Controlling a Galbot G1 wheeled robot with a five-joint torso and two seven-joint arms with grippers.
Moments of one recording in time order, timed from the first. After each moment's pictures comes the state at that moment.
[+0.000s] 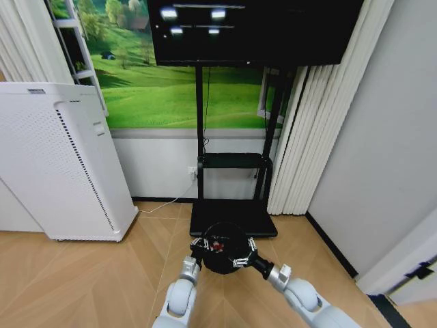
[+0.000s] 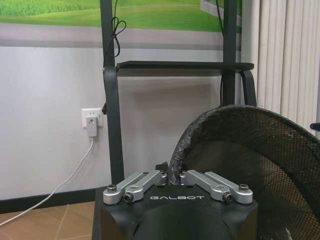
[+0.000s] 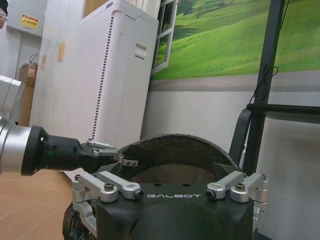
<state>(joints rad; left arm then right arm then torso) 1.22 -1.59 -0.27 -1.68 0.08 0.02 0.04 -1.18 0.89 0.14 1.68 0.47 0.38 -0.39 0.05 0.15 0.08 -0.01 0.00</state>
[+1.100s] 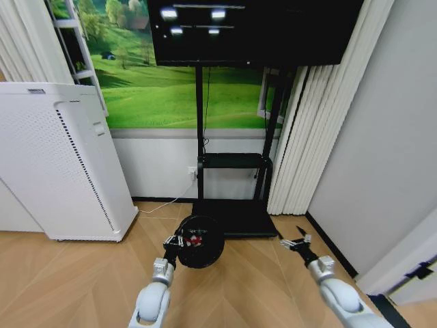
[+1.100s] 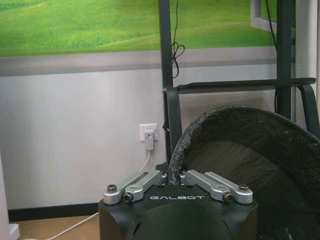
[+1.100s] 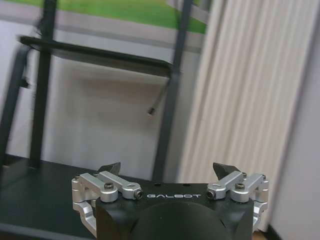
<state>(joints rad) 1.31 -1.50 -0.42 -1.84 0.00 0.03 0.02 -1.31 0.90 0.53 1.55 0.48 0.21 -0.01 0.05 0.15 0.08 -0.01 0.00</state>
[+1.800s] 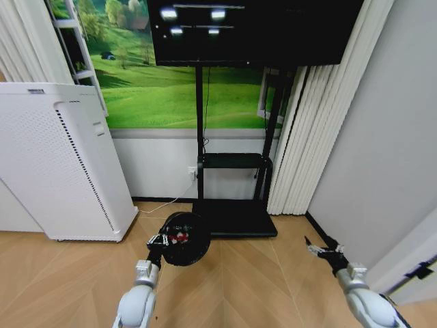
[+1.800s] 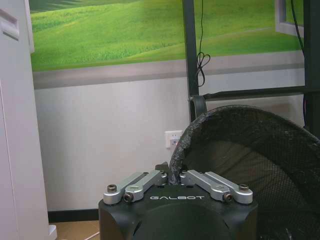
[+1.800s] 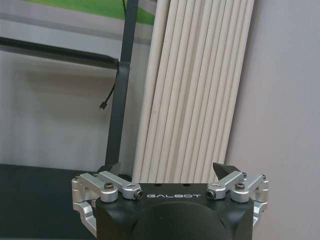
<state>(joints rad) 1.37 -1.48 -0.52 -1.93 -0.02 0.03 0.02 -1.39 0.95 0.79 1.60 0.49 0.06 -0.03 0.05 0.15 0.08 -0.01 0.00</state>
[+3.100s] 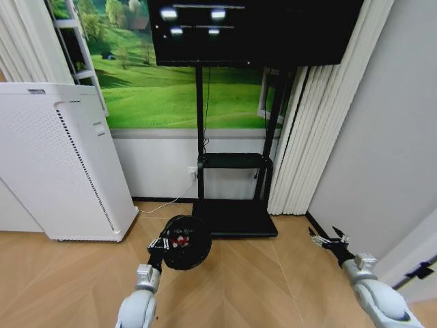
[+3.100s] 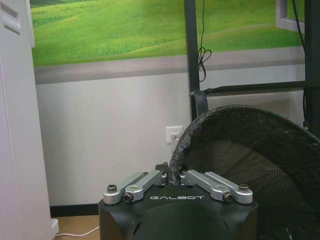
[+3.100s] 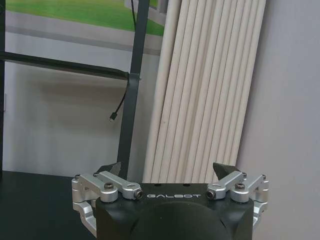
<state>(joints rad) 1.39 -1.49 -0.52 -1.92 -0.01 0.01 0.02 -1.39 0.94 0.83 1.63 0.51 0.02 -0.09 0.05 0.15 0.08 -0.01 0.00</state>
